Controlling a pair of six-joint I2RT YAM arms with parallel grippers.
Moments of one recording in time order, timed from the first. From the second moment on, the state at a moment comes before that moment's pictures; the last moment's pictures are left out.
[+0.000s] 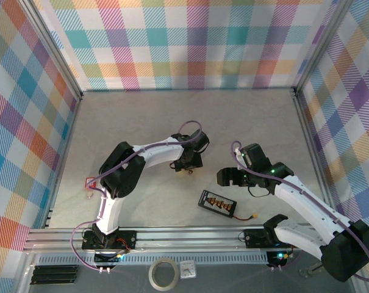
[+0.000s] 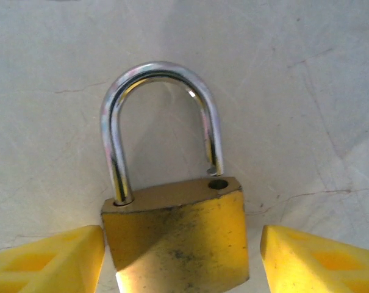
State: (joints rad) left arm -0.81 2.06 1.48 -0.76 -0.11 -0.97; right arm 0.52 0.99 0.71 -0.73 -0.24 0.43
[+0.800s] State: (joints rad) left arm -0.82 1.95 1.33 -0.67 -0.05 -0.72; right arm 0.48 1.06 0.72 -0.70 -0.25 0.49
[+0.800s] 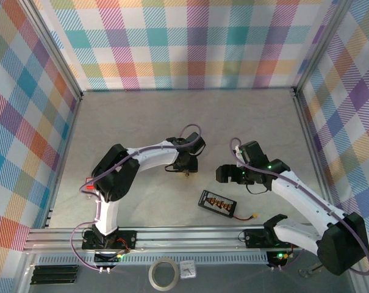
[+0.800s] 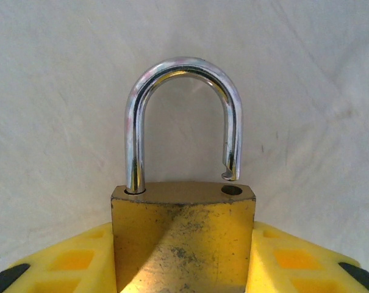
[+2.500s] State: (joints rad) left arm -0.96 1.68 1.21 -0.51 0.14 -0.43; right arm 0.44 1.36 0.75 -0.32 -0.59 0.73
